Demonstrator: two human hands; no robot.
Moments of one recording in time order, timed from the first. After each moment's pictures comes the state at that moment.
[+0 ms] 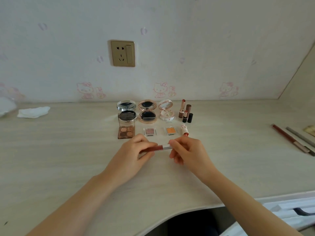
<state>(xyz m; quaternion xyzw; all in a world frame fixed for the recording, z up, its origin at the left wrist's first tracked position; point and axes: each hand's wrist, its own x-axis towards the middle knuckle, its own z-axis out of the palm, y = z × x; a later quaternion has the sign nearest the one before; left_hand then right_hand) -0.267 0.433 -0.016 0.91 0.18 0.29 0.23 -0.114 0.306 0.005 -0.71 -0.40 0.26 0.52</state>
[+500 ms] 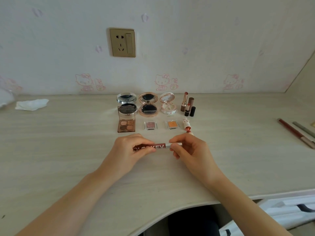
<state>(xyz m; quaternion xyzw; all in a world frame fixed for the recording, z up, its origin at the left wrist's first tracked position) -0.272 0.433 -0.018 0.86 0.17 0.34 0.35 -0.112 0.298 -0.019 -0.65 -0.44 0.24 0.57</state>
